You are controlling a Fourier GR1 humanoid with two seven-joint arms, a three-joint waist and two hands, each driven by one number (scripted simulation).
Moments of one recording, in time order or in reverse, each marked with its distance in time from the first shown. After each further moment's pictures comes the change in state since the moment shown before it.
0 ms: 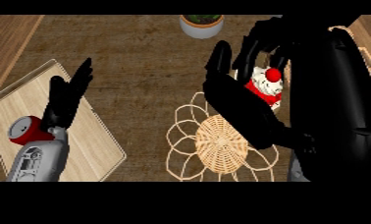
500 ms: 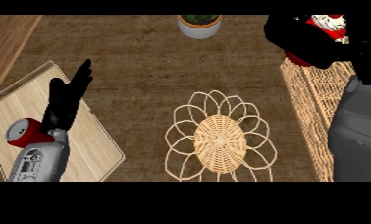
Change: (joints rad) left arm 0.014 -0.008 0.000 -0.013 -0.006 0.013 0.000; right arm -0.109 -0.196 -0.192 0.161 0.000 0.175 -0.069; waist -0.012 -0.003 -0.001
